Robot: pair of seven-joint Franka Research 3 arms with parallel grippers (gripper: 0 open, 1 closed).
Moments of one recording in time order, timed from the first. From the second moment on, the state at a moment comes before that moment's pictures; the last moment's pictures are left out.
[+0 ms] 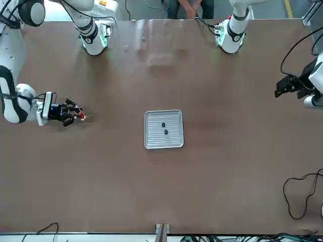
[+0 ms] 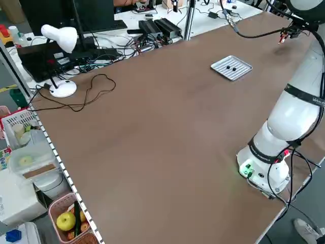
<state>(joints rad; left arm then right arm) 0.11 0.09 -0.15 -1.47 -0.02 1.49 0.02 -0.26 0.70 -0.28 -1.97 1.15 1.33 -2.79</state>
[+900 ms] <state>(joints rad) 0.11 0.09 -0.15 -1.47 -0.02 1.49 0.02 -0.37 0.80 -0.20 -1.89 1.15 1.34 -2.81</state>
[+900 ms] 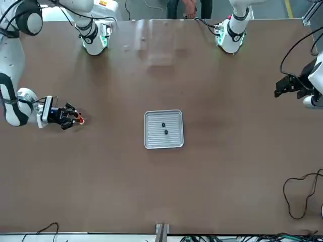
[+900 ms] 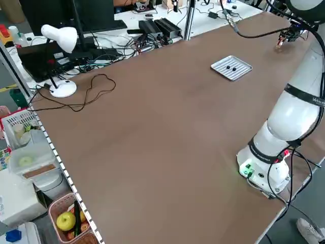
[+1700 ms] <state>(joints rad) 0.11 0.09 -0.15 -1.47 -0.02 1.49 0.02 -0.37 0.83 -0.20 -1.88 1.15 1.38 -2.82</state>
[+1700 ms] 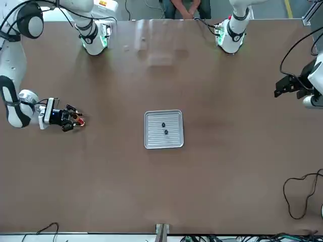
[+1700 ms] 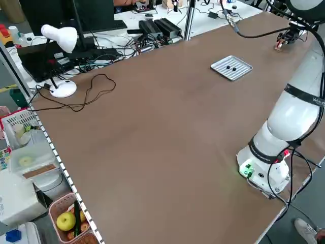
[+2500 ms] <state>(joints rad) 0.11 0.09 -0.15 -1.47 -0.02 1.49 0.02 -0.38 0.79 -0.25 -1.83 1.06 1.47 -2.77</state>
